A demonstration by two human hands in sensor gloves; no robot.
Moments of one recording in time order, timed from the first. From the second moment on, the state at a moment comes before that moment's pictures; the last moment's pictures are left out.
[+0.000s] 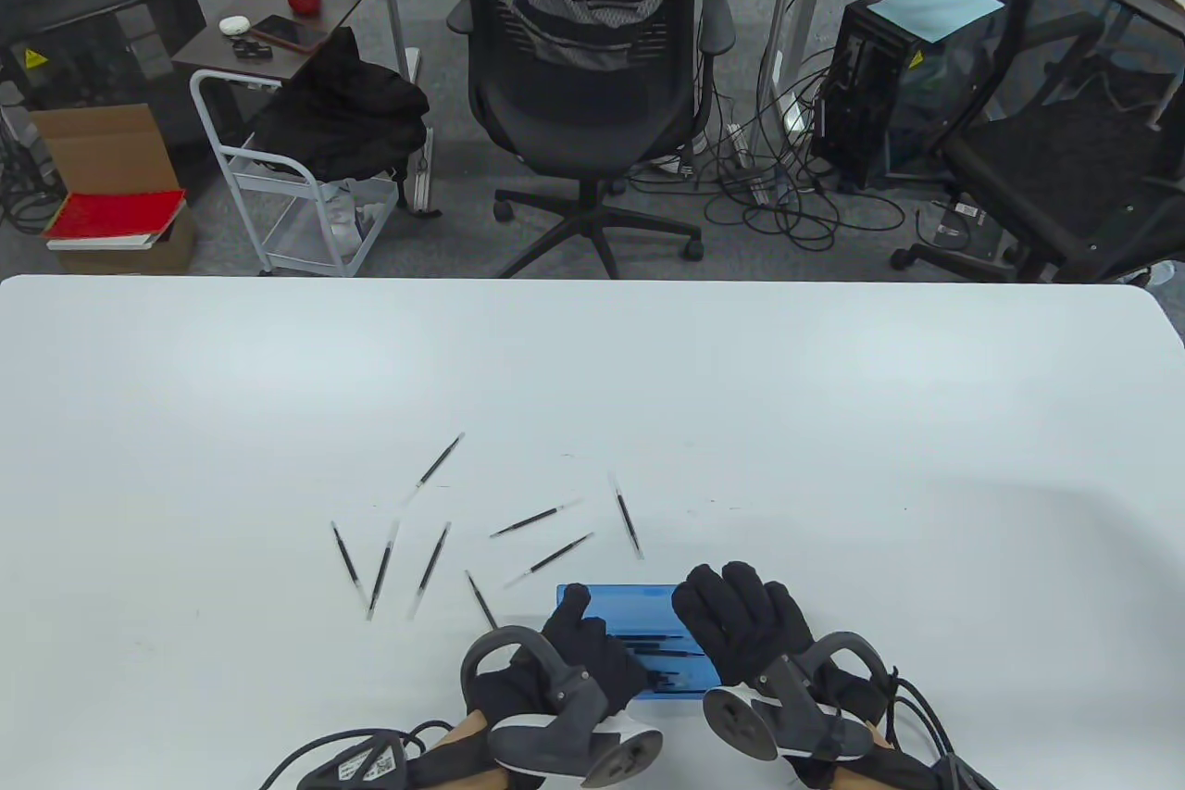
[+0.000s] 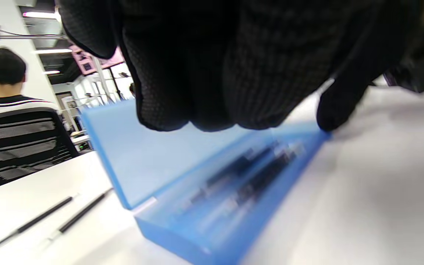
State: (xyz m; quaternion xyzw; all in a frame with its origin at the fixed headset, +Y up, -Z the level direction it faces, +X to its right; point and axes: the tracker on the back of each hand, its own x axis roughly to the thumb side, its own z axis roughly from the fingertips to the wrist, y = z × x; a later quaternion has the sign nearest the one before) left_hand -0.048 -0.694 -0.231 0.07 -0.39 -0.11 0.91; right_hand 0.140 -0.739 -0.247 -0.29 0.04 -0.95 0.12
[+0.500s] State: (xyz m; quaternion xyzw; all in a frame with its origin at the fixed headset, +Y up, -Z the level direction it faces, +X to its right) left_hand -0.126 -0.681 -0.294 0.01 -0.23 -0.11 0.97; right_hand 0.141 -0.739 -0.248 -0.29 0.04 -0.95 0.12
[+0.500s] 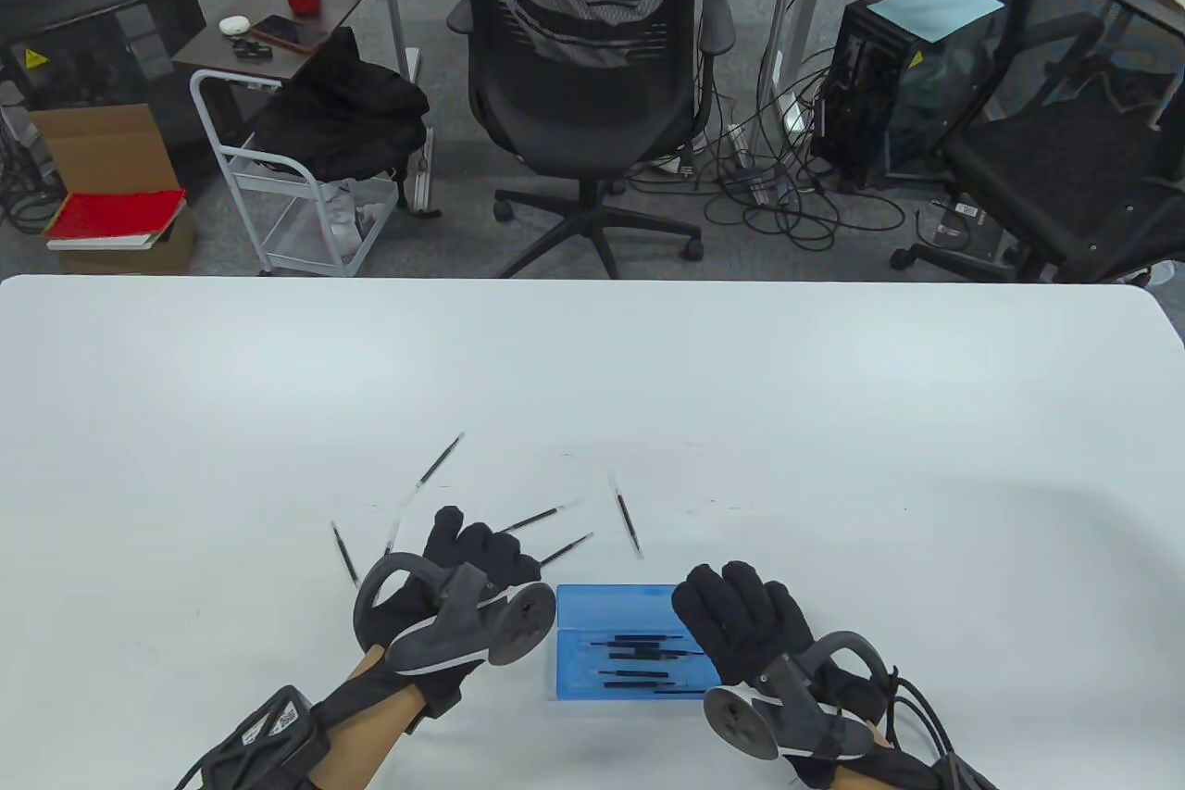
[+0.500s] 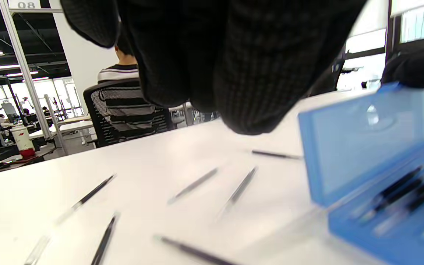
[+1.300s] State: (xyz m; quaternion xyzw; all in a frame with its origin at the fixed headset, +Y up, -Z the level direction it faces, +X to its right) left_hand -0.123 -0.747 -0.298 -0.01 -0.30 -0.18 0.94; right_hand 0.141 -0.739 -0.248 -0.29 0.04 -0.95 0.12
